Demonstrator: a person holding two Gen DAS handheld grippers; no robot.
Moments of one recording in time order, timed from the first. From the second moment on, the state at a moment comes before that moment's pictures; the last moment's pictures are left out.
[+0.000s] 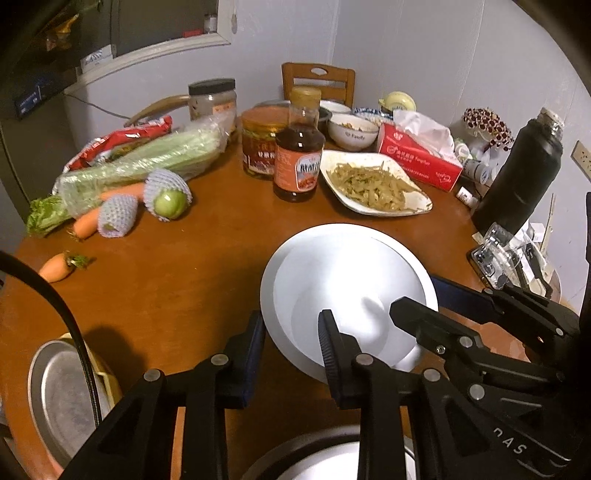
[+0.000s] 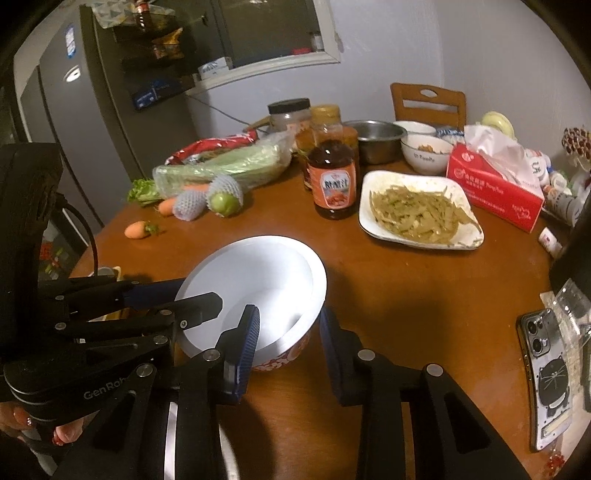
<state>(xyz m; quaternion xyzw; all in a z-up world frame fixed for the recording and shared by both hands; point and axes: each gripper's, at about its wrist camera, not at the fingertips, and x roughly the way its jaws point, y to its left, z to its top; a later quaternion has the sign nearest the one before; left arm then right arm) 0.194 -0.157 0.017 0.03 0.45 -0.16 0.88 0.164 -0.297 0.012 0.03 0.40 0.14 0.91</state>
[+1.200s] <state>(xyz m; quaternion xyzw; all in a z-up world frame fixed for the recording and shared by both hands) 0.080 -0.123 0.066 0.03 0.39 -0.13 0.91 0.062 -0.259 0.064 0.01 0.33 0.17 0.93</state>
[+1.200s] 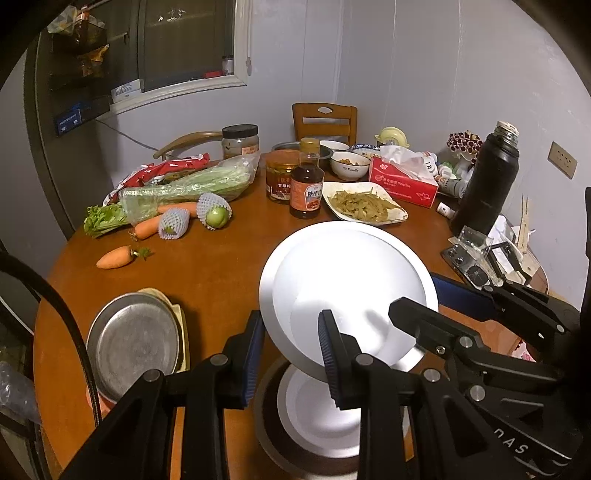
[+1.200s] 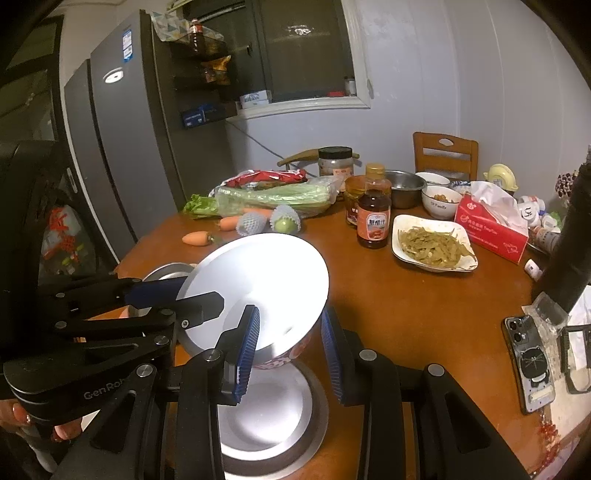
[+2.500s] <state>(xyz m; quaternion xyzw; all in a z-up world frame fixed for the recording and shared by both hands) 0.046 -0.127 0.016 0.05 0.42 -0.13 0.90 0.020 -0.260 0.027 0.00 0.35 0.19 0.92</state>
